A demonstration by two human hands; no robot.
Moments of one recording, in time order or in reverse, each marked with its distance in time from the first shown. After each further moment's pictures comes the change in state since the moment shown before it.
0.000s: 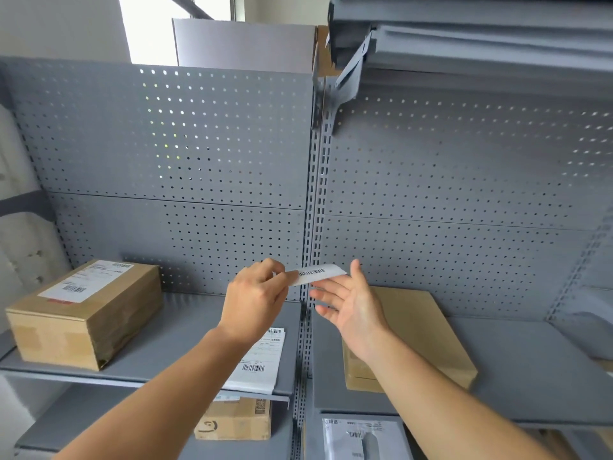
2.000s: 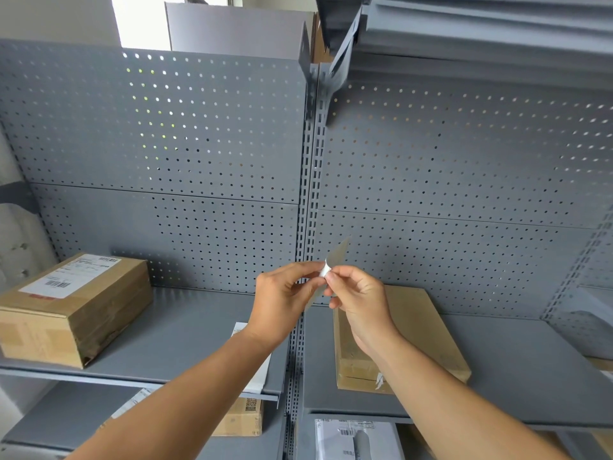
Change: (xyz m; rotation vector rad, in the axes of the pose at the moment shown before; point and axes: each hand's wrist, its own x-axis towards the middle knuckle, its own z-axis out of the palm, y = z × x) left_hand 0.010 0.049 0.036 -0.625 0.010 -0.285; right_hand 0.013 -0.001 -0.027 -0.325 -0.005 -0.393
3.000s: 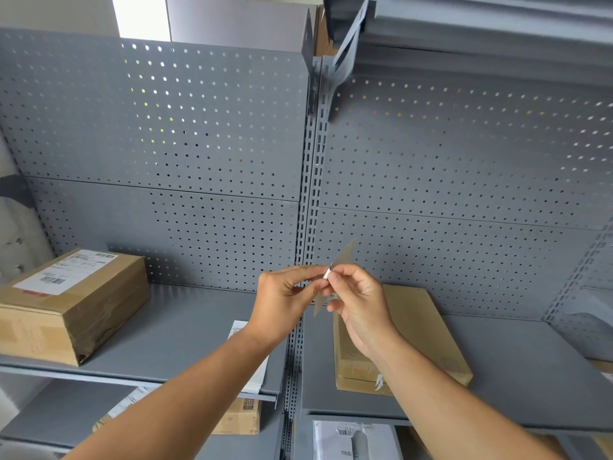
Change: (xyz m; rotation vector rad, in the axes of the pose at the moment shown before) left_hand 0.001 0.001 0.001 -0.156 -0.089 -0.099; right_hand -0.001 0.000 -0.002 0.149 -0.085 0.049
